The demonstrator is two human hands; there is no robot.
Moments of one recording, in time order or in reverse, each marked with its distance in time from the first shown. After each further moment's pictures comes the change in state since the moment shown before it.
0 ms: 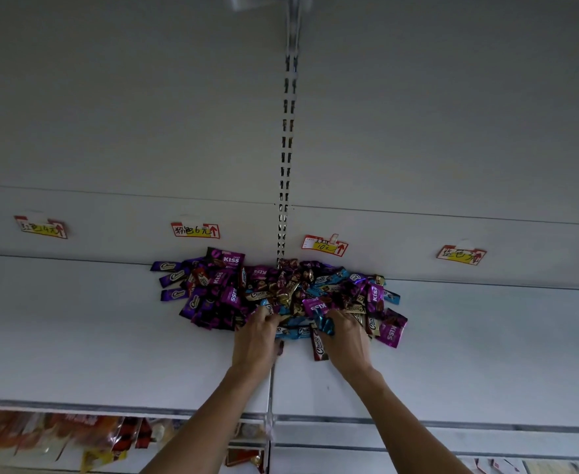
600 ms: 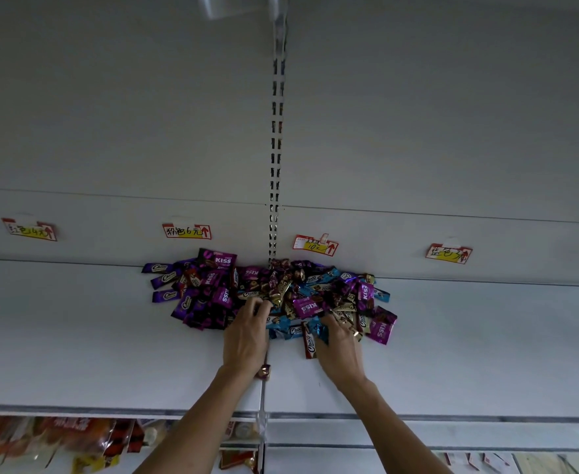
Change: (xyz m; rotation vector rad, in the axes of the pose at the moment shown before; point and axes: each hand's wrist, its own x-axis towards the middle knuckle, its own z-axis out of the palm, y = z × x) left_hand 0.002 -0.002 0.002 -0.082 0.275 0.064; right_hand -0.020 0.000 -0.002 0.093 -0.028 0.051
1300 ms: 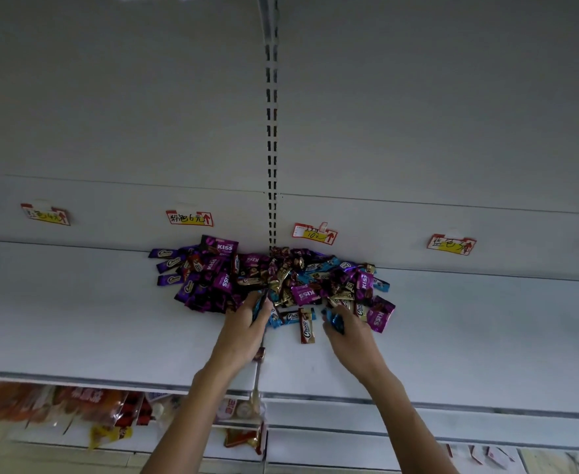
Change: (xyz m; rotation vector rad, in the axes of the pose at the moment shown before) left_hand -0.021 0.034 -0.053 -0.626 -0.249 -0.349; right_hand -0.021 -0.014 -0.063 0.217 -0.198 0.086
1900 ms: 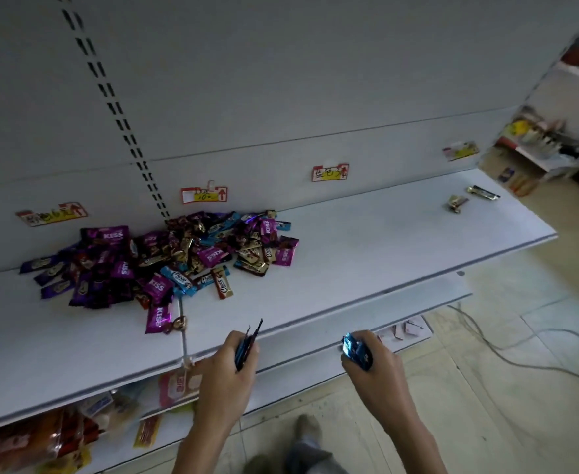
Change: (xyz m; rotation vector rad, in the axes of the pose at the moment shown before) left_hand -0.123 0.022 0.068 0.101 -0.180 0.108; right_hand -0.190 0.063 -0.045 0.075 0.352 0.349
